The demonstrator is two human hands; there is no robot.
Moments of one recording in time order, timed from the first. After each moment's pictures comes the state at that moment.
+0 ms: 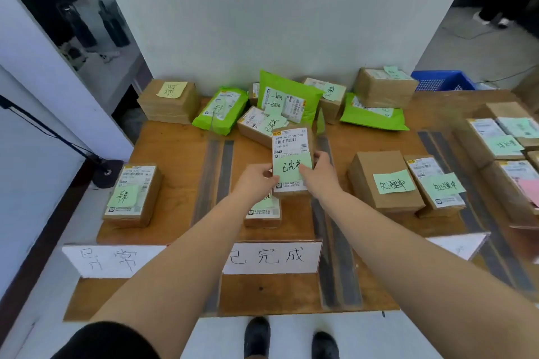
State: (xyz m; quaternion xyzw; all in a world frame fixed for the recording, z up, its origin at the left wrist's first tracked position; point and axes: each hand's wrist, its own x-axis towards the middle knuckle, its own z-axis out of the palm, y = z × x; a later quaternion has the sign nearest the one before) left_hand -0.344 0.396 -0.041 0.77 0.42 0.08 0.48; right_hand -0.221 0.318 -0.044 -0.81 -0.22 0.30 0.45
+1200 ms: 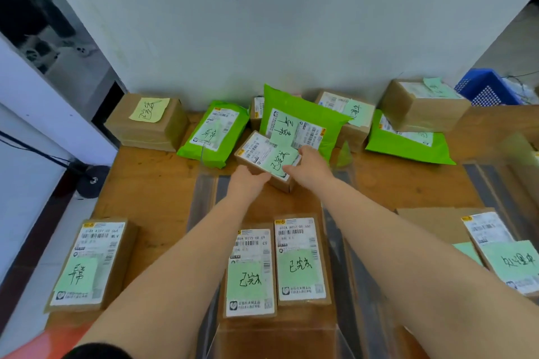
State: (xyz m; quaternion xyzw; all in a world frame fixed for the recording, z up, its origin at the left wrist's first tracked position) left_hand -0.265 0.544 -0.101 0.64 0.57 0.12 0.50; right_hand -0.131 0.487 -0.097 -0.84 -0.38 0.27 0.27
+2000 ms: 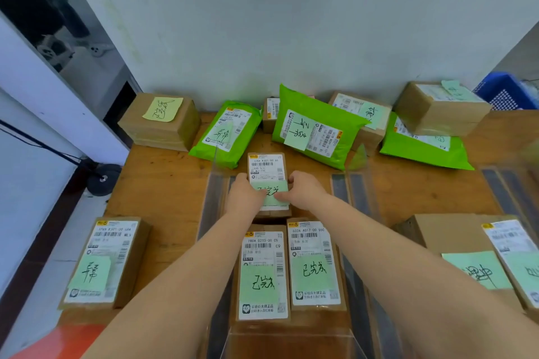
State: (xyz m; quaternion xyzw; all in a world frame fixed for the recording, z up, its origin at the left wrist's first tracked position) left_hand -0.291 0.545 -0.113 0.68 0.60 0.10 0.42; right_hand -0.167 0.491 -0.117 -0.83 -0.40 0.36 0.16
